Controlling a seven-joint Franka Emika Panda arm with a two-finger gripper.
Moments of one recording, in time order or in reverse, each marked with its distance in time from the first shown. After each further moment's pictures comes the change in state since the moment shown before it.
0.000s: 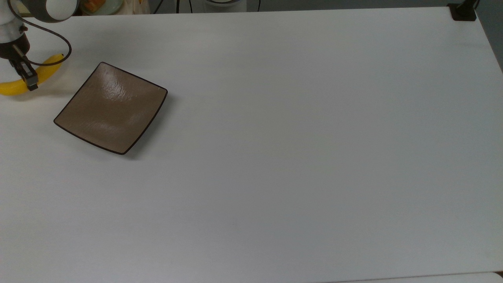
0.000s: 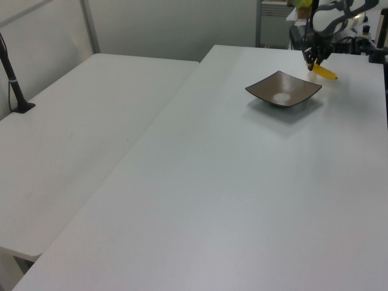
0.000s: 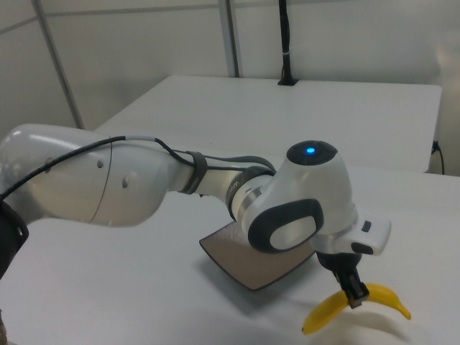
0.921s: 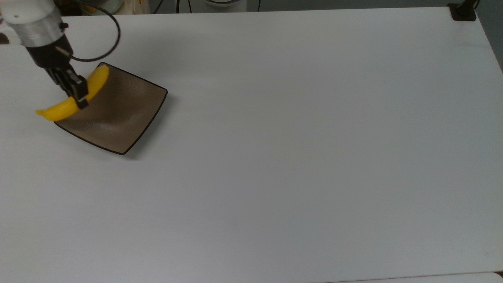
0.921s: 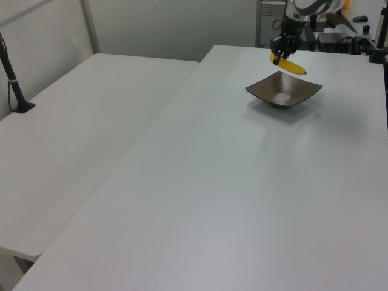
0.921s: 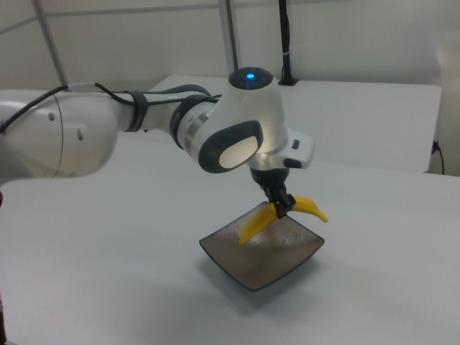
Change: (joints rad) arm 0.080 -0.114 0.200 0.046 0.107 -0.149 0.036
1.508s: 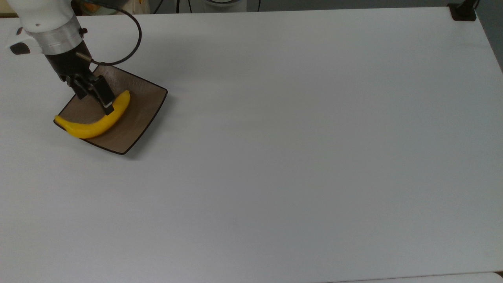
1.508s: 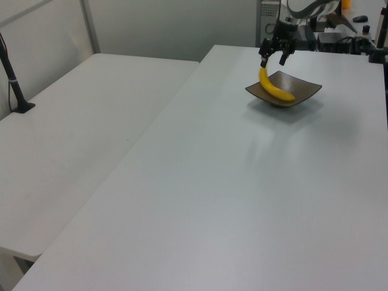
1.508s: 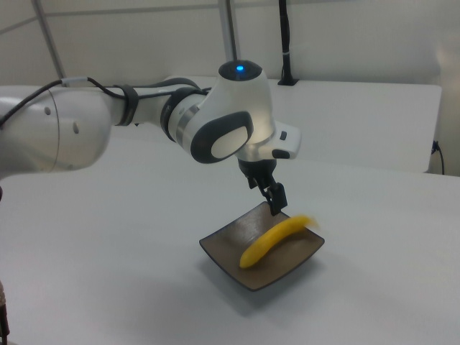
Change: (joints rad) arm 0.027 -0.002 0.023 0.015 -0.002 -0.037 -0.002
